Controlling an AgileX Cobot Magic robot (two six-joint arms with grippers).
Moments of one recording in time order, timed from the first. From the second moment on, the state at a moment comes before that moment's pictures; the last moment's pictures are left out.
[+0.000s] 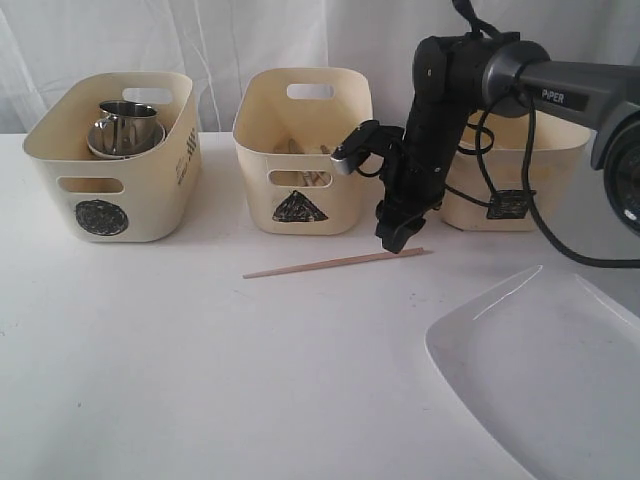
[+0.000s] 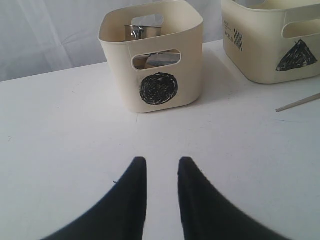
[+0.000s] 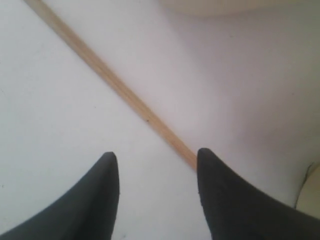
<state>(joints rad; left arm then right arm) -0.16 0.03 0.02 -0.05 0.21 0.16 0.19 2.29 -1.93 0.11 1.16 -0.76</state>
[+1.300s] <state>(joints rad) -0.16 0.03 0.02 -0.05 0.21 0.16 0.25 2.31 -1.94 0.12 1.16 -0.76</state>
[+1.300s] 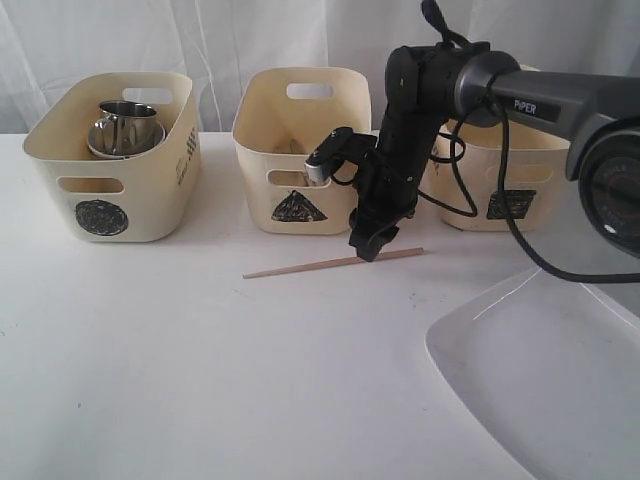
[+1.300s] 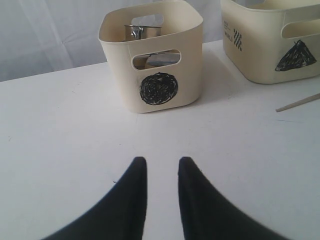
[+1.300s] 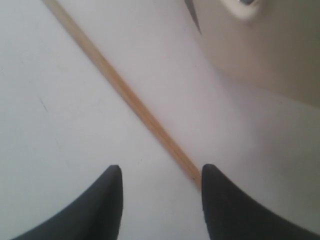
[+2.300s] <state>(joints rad) -0.16 0.03 0.02 -0.05 0.21 0.16 0.25 2.12 -1.85 0.12 1.19 -0.72</state>
